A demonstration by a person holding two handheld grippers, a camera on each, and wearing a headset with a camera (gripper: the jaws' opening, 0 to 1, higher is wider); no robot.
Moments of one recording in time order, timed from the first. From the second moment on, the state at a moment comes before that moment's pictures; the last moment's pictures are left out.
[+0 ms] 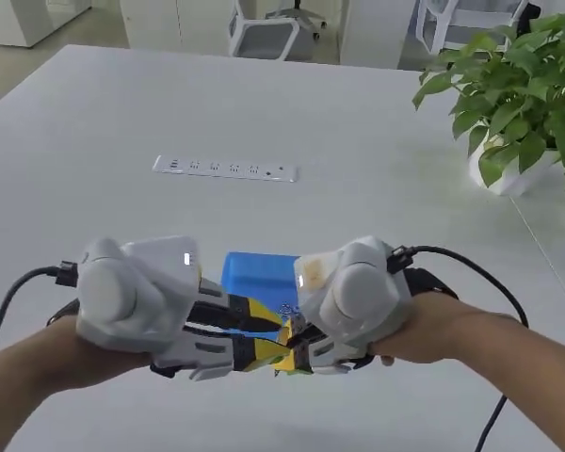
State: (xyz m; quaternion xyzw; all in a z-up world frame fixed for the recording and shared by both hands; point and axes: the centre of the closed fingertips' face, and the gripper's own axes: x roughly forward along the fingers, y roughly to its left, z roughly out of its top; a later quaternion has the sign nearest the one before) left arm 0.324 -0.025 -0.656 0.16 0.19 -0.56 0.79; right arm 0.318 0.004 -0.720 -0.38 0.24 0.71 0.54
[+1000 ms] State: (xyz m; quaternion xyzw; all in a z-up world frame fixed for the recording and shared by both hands) left arm 0.309 -0.006 -0.679 0.18 0.22 -0.58 0.77; right arm 0.309 -0.001 -0.727 -0.38 0.21 0.72 0.54
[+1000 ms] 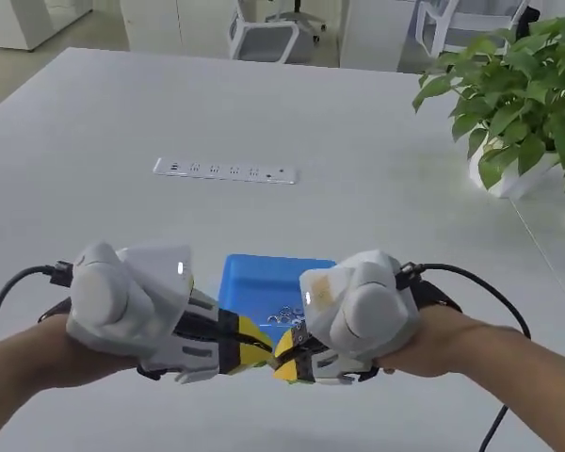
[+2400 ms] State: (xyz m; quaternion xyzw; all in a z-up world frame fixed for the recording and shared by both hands) left arm 0.301 0.021 -0.802 0.31 0.33 -0.57 0.69; right arm 0.302 -0.003 -0.799 -0.41 0.25 0.69 0.54
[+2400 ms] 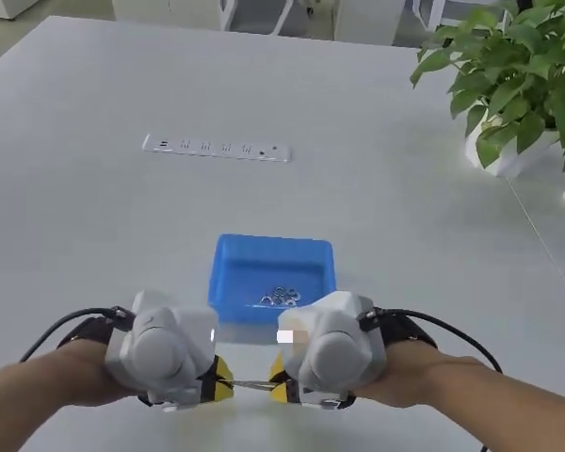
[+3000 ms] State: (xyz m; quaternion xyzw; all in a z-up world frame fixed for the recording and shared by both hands) left arm 0.299 0.030 -0.817 0.31 0.35 -0.57 0.68; right arm 0.302 0.001 -0.812 -0.40 0.27 0.68 0.55
